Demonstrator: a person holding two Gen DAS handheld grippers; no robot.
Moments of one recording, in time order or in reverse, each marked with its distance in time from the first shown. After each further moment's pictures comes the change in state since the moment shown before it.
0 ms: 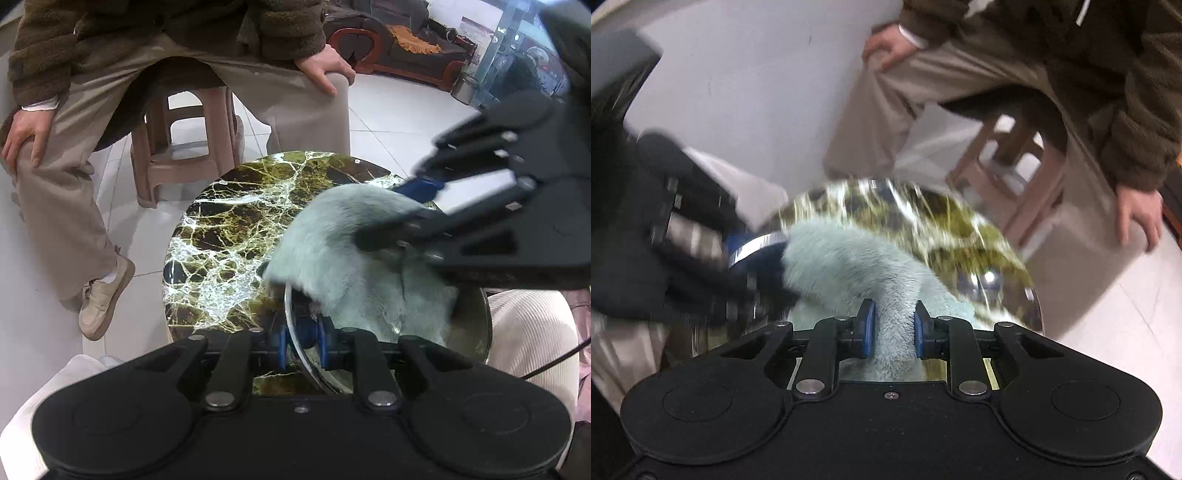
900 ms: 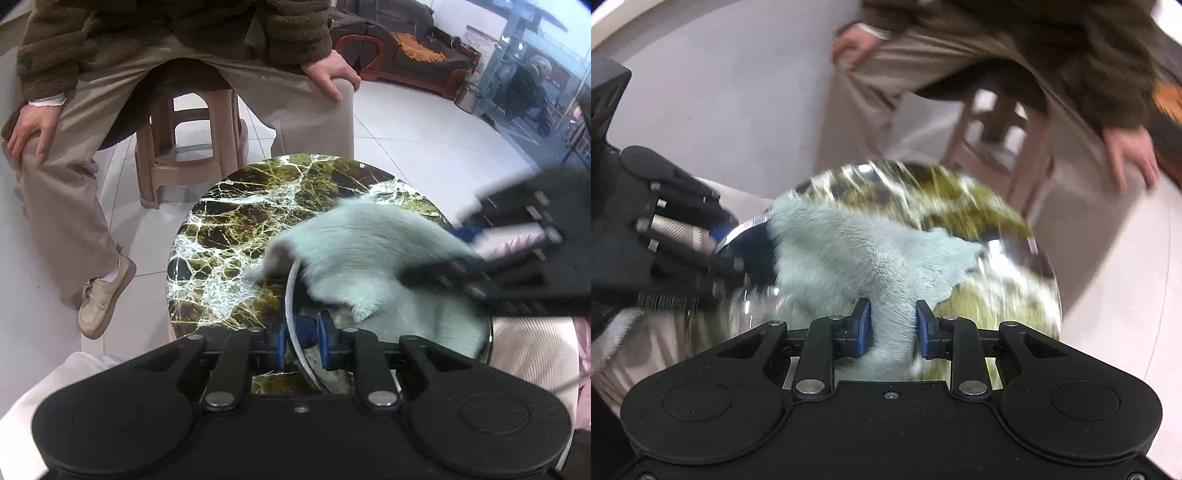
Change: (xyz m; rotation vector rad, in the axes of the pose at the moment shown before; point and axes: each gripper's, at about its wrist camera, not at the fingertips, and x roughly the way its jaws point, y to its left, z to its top) left arm -0.002 0.002 -0.008 -0.029 -0.034 -0.006; right arm -0.013 -0.003 -0.057 0.272 -0.018 0.022
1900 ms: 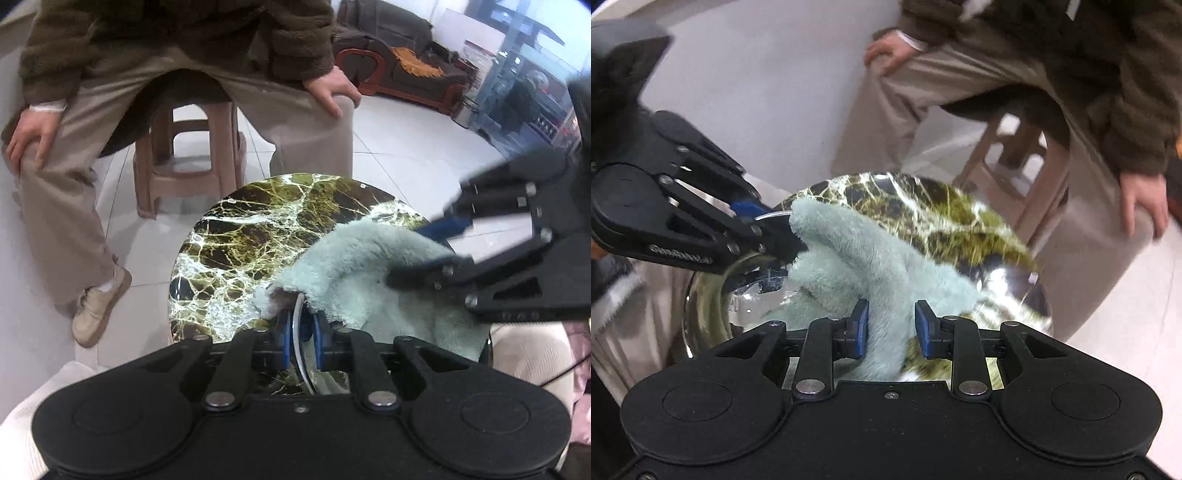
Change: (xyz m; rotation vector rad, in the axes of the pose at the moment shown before) left arm -0.001 0.003 0.008 0.029 -0.031 -0.016; right arm 0.010 0.016 0.036 -0.331 -0.004 -0.016
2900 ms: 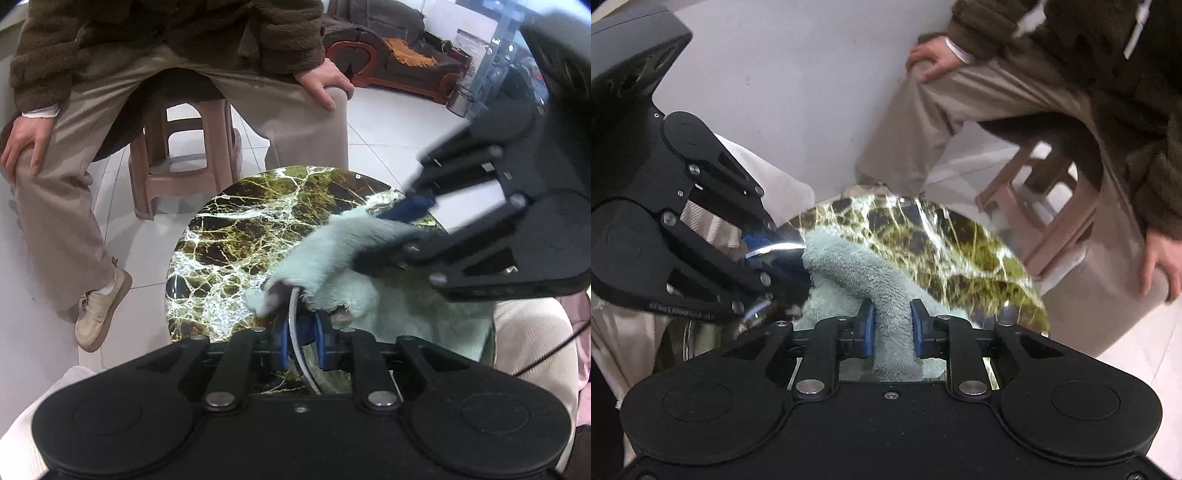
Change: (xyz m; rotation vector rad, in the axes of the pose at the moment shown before) left arm 0.004 0.000 -0.001 0.004 0.014 -0.004; right arm 0.010 -0.001 0.010 -0.045 0.053 0.056
